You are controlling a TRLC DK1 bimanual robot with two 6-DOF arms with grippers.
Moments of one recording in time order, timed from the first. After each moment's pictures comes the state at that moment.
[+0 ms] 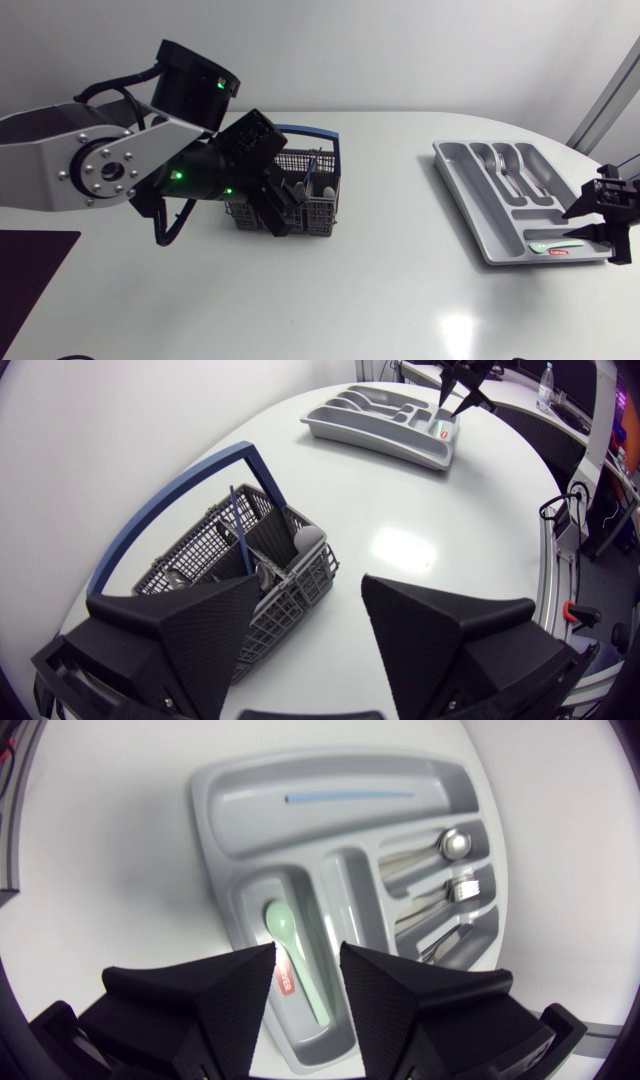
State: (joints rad) left arm -0.63 1.43 1.01 -0.32 0.11 0.34; right arm -0.63 1.71 1.13 -0.71 -0.32 -1.88
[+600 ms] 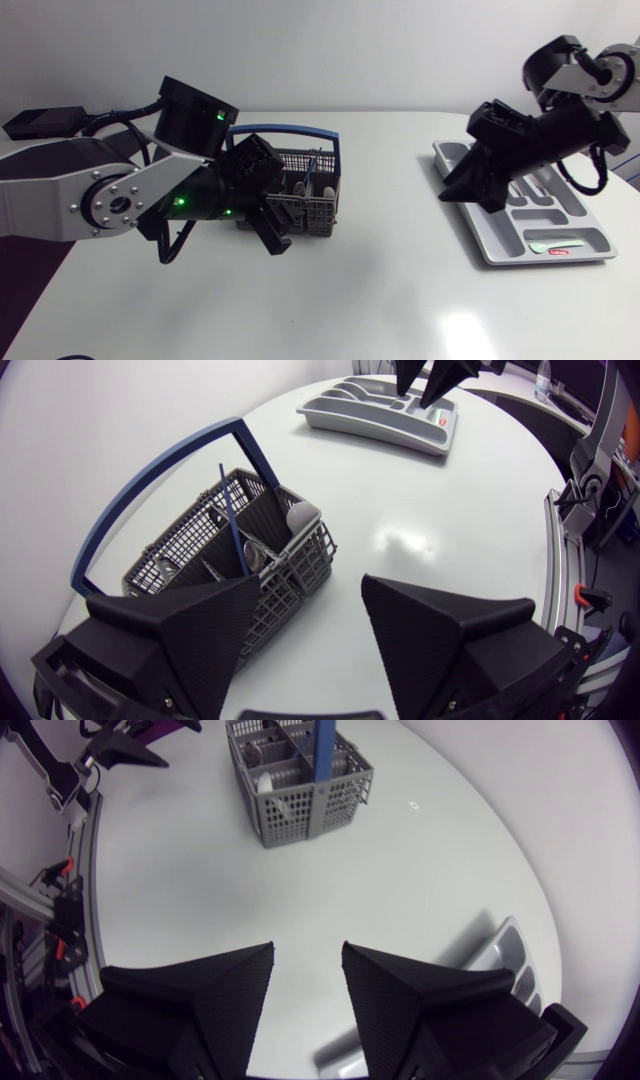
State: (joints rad) left arm -0.63 1.42 0.90 -0.21 0.11 0.36; right arm 0.06 1.53 1.21 -0.89 -0.44 -0.91
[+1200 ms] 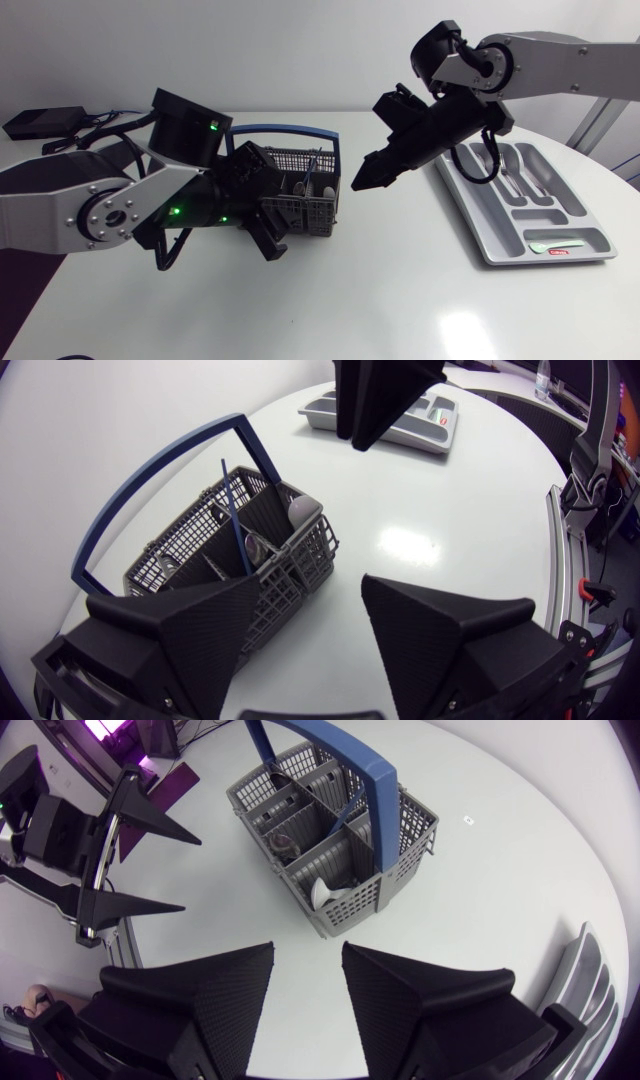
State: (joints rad) left arm -0.62 1.40 0.85 -0.16 0.11 0.38; right arm 0.37 1.72 1.38 -0.78 -0.47 -0.30
